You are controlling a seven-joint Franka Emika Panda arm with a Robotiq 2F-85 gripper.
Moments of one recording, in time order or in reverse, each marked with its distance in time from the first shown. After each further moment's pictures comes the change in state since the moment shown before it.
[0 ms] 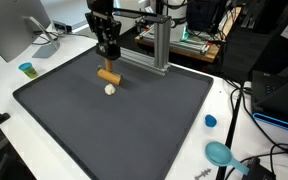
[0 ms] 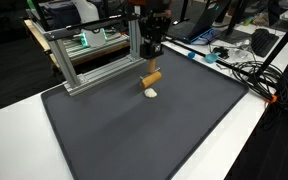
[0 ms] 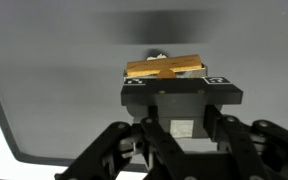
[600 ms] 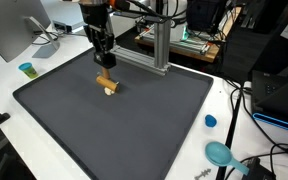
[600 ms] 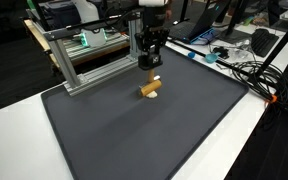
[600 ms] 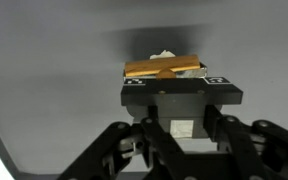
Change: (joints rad) arm -0.002 0.078 -0.047 0.009 0.070 0.084 -0.005
